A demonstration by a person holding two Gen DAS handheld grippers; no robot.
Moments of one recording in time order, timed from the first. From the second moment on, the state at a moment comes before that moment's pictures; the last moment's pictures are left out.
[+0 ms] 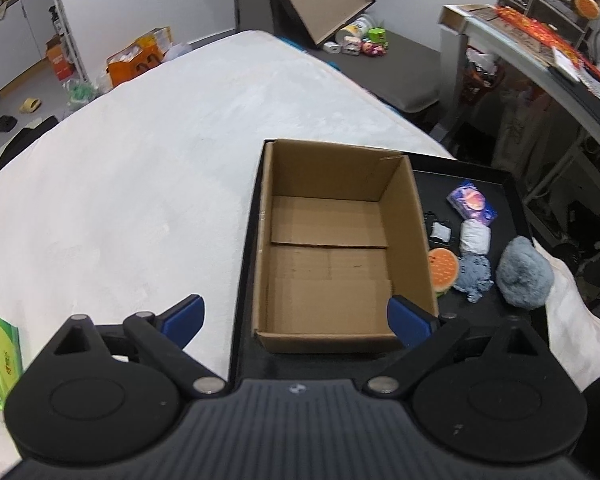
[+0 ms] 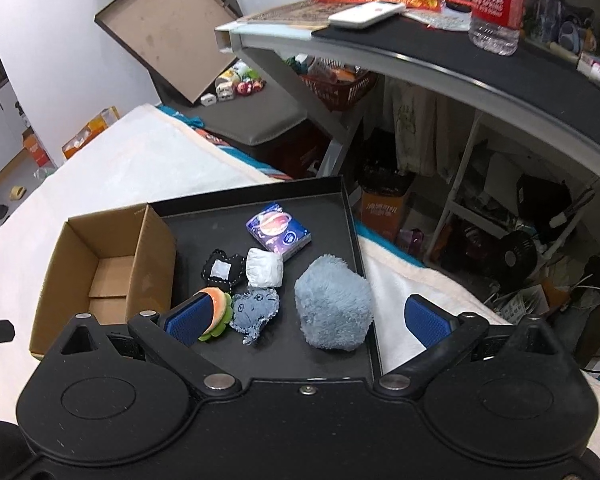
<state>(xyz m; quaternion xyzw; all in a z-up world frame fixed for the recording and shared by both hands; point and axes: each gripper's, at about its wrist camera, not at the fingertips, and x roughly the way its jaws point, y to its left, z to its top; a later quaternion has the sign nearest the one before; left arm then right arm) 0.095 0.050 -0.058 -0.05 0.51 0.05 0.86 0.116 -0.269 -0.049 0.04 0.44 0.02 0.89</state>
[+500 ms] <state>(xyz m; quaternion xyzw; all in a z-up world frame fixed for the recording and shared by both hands) 0.117 0.067 -0.095 -0.07 0.53 0.06 0.84 0.143 -0.266 -0.095 0.04 0.50 0.02 0.87</state>
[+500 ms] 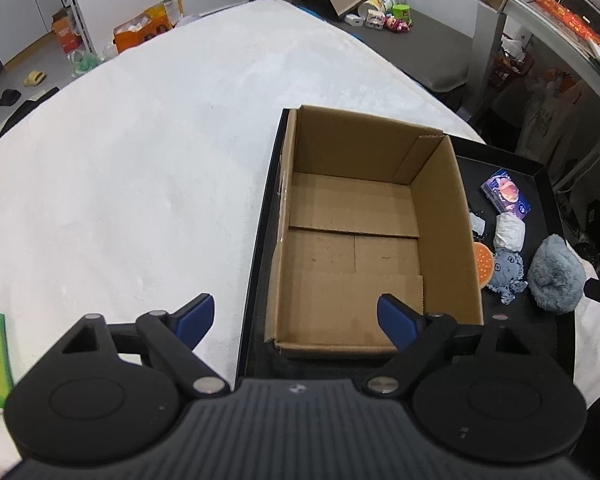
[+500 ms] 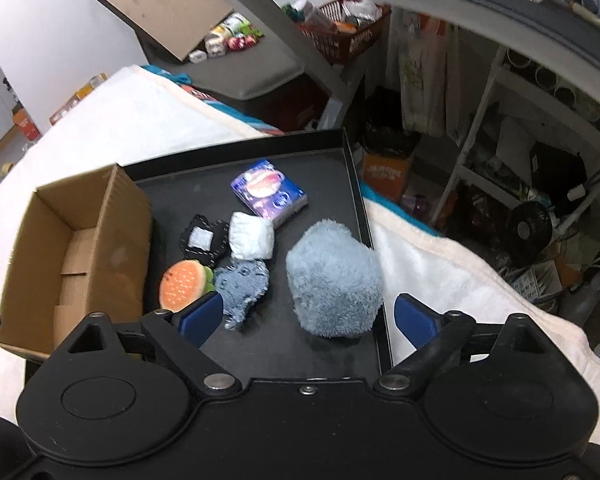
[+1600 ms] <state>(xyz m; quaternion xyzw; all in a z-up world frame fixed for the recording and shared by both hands) 0.138 0.070 -0.136 -0.07 0.55 0.07 0.83 0.175 -0.268 -0.154 0.00 0.55 -0.03 0.84</state>
